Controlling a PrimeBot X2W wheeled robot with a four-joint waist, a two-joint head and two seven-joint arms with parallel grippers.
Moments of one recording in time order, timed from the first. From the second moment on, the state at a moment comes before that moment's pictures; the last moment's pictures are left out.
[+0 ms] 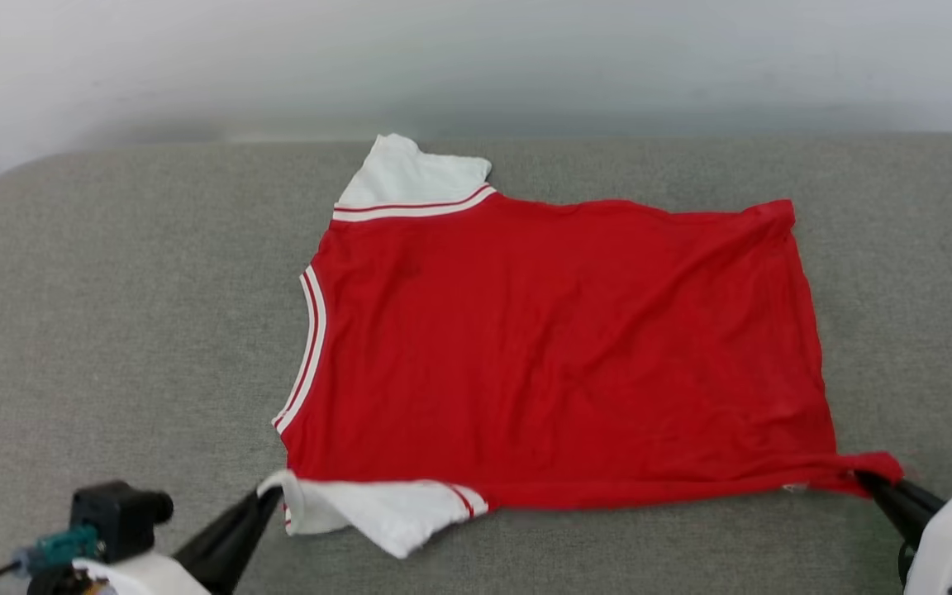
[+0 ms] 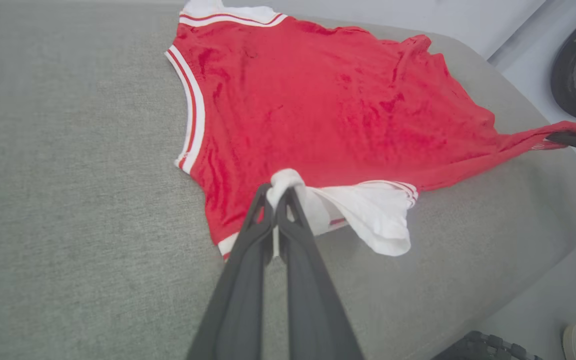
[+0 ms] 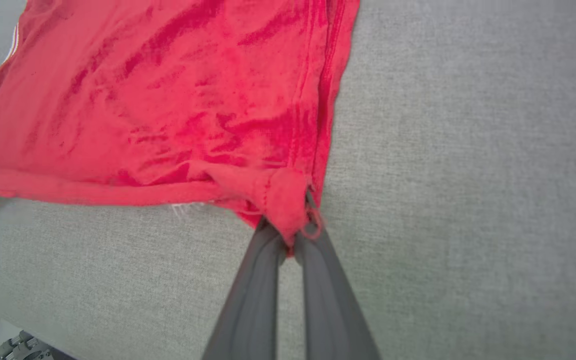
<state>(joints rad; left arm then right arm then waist) 0.10 0.78 -0.50 -0.26 -0.91 0.07 -0.01 0.05 -0.51 0.09 0.05 0.69 0.13 0.40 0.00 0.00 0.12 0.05</state>
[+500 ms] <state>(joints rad) -0.27 0.71 -0.48 -0.09 -0.87 -0.01 0.02 -0.23 -0.49 0.10 0.06 0.56 0.13 0.58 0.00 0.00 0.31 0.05</state>
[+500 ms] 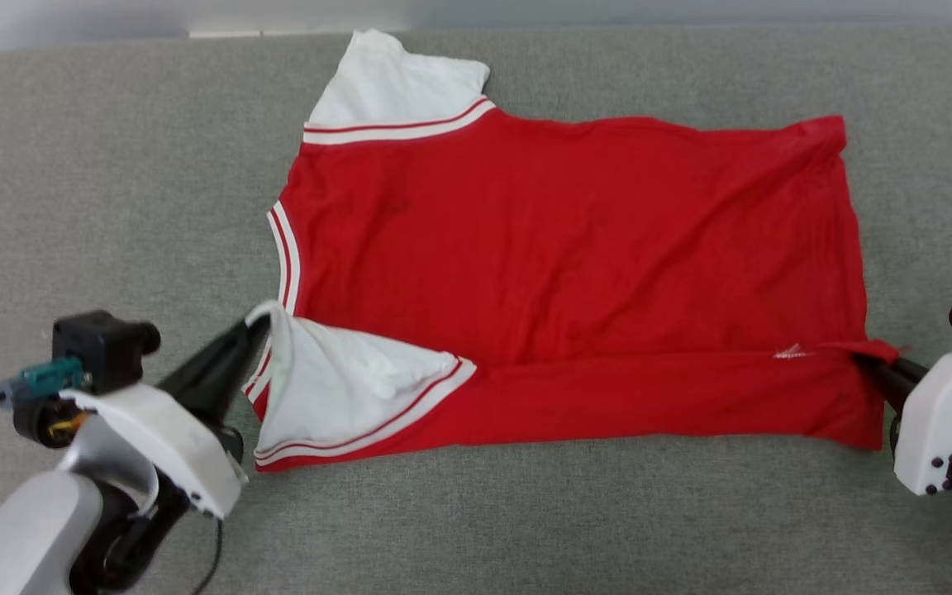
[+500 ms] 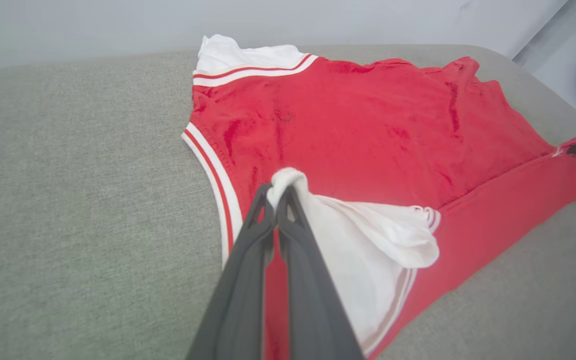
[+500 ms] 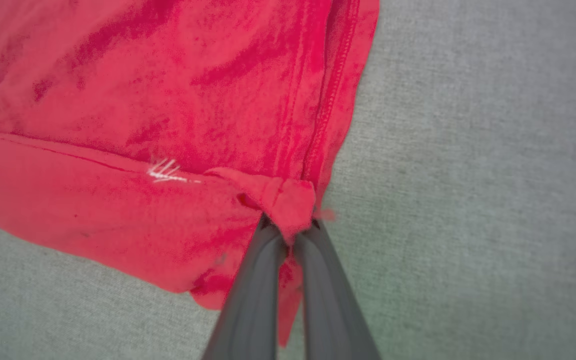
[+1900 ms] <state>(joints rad) -0.08 0.62 -0.55 0.03 -0.88 0.12 -0.02 -0.02 -0.31 -0.05 -0.01 0.43 0.13 0.65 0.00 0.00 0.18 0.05</state>
